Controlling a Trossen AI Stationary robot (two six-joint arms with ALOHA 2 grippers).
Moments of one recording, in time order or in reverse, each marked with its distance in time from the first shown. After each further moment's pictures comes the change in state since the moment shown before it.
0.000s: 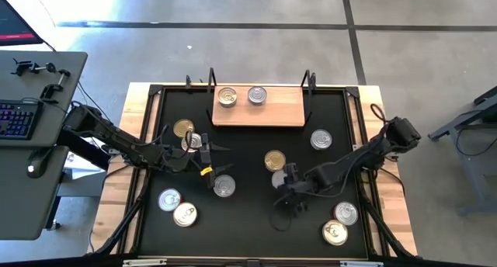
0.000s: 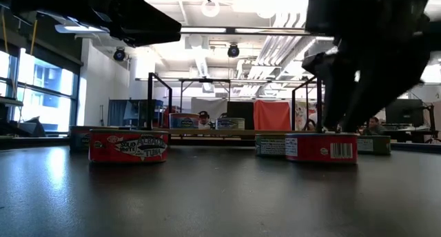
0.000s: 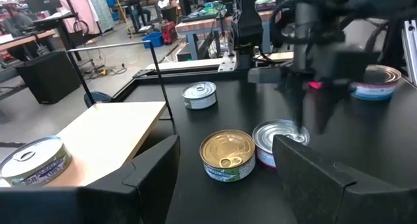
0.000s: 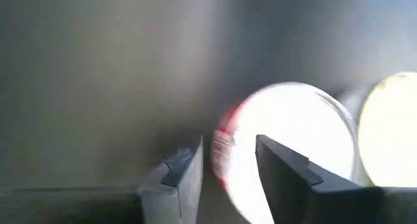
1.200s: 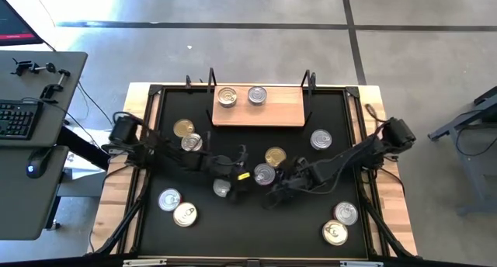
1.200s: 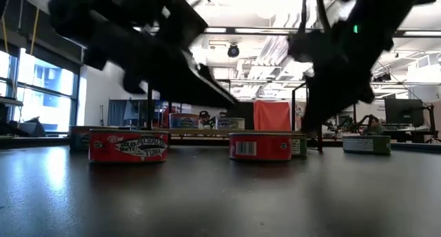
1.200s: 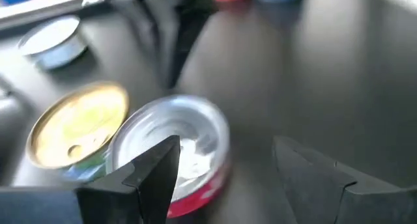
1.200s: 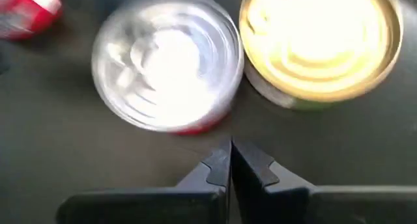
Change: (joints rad) left arm 0.140 0.582 0.291 0.007 0.503 0.112; right arm -0.057 0.052 -0.001 0.012 0.191 0.974
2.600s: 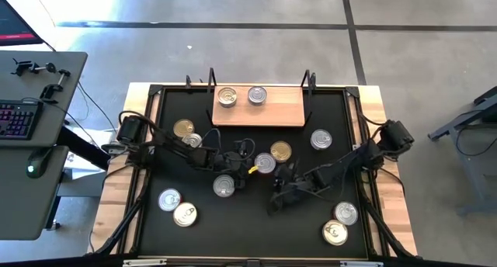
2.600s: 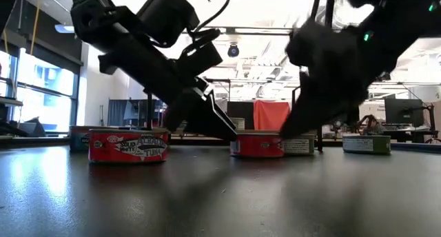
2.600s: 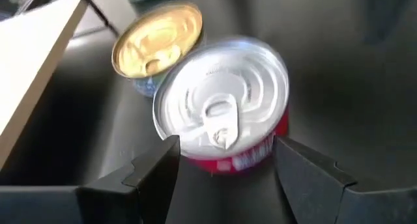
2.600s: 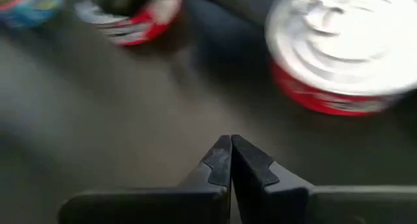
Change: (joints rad) left arm 0.048 0.035 0.066 -0.188 -0.262 0.000; right arm 0.048 0.016 -0.144 0.508 -0.006 -0.193
